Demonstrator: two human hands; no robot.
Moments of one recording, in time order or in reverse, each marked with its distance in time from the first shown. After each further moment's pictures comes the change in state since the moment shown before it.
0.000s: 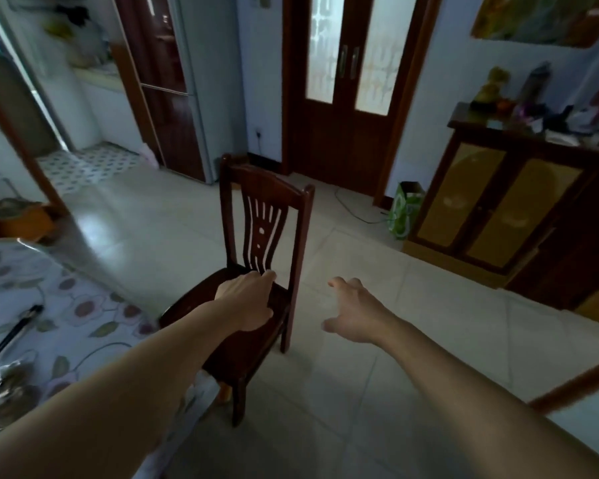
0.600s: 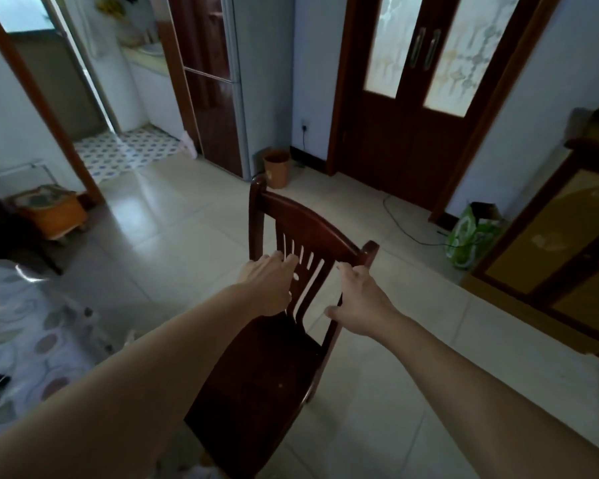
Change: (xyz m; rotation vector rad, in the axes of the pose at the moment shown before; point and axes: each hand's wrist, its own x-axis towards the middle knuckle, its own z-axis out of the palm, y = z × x) left_hand 0.262 -0.107 -0.051 0.027 0.082 -0.073; right_hand 0.300 -0.055 -0.056 -0.049 0.039 -0.122
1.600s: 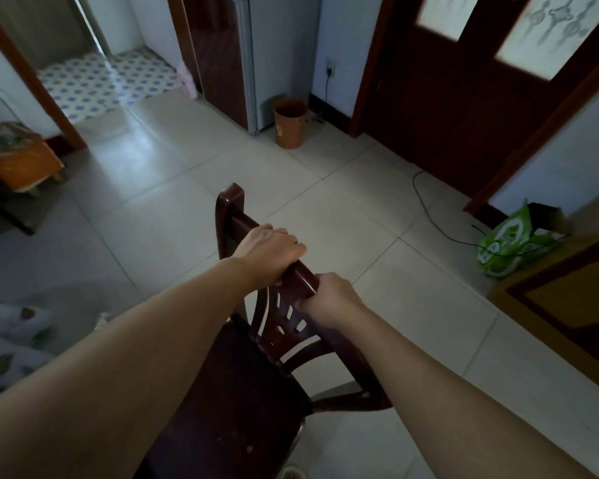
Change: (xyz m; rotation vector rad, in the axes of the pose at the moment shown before) left_hand 0.283 -0.076 0.033 0.247 0.017 0.271; right_hand 0.288 0.020 0.009 0.213 -0.317 0.207
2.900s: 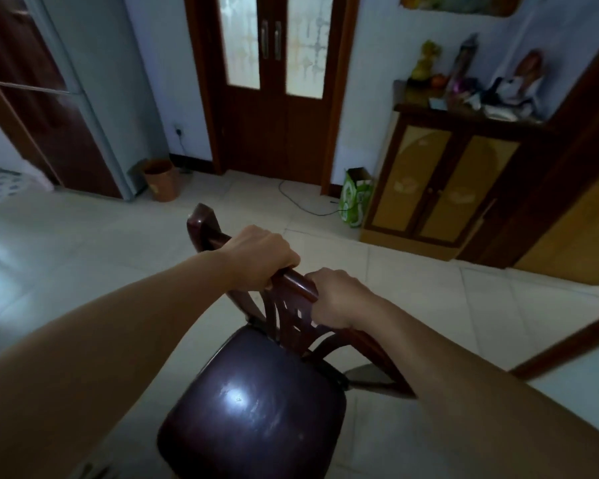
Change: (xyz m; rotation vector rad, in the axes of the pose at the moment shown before) left_hand -0.233 0.218 -0.139 0.187 0.127 0.627; right_hand -0.392 0.089 0.075 -0.080 0.322 0.073
